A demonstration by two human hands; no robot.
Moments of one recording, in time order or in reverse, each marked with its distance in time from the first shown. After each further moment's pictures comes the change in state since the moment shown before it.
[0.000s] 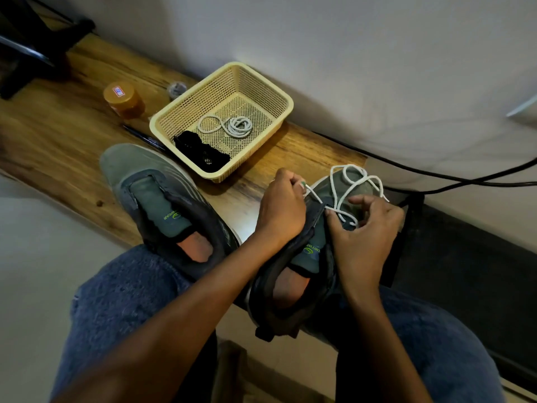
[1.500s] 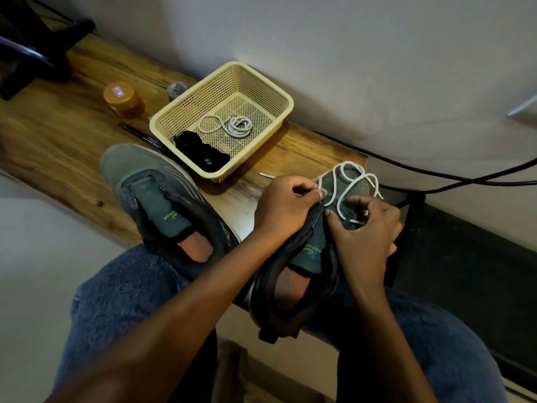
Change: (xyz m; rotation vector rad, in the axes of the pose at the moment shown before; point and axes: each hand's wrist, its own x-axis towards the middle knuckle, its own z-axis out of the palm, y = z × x) left_hand 0.003 -0.005 0.002 -0.136 -0.022 0.011; right_hand 0.002 -0.001 -0.006 -0.052 -0.115 0.123
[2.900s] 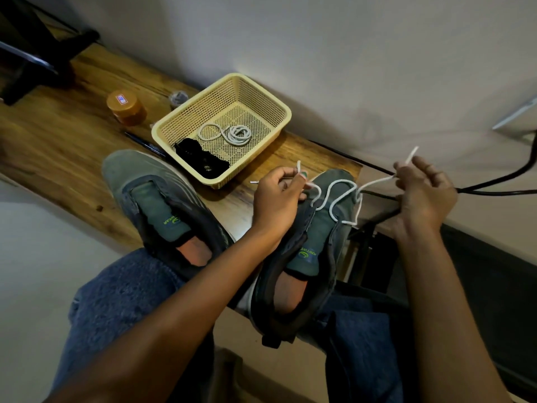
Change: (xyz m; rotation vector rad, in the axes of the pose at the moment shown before) left_hand 0.003 0.011 -0.003 -0.388 0.096 -0.025; right_hand 0.097 -0.012 -0.029 0.783 0.251 0.262
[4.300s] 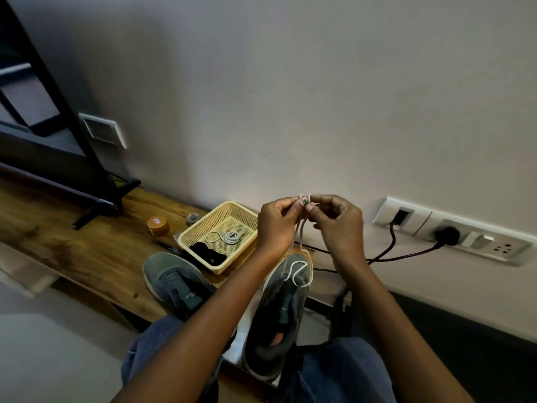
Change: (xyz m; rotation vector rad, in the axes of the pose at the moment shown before) left_hand -0.071 0.168 0.025 0.003 -0.103 0.368; right_hand -0.117 -0.158 -0.009 -0.207 -0.498 -0.483
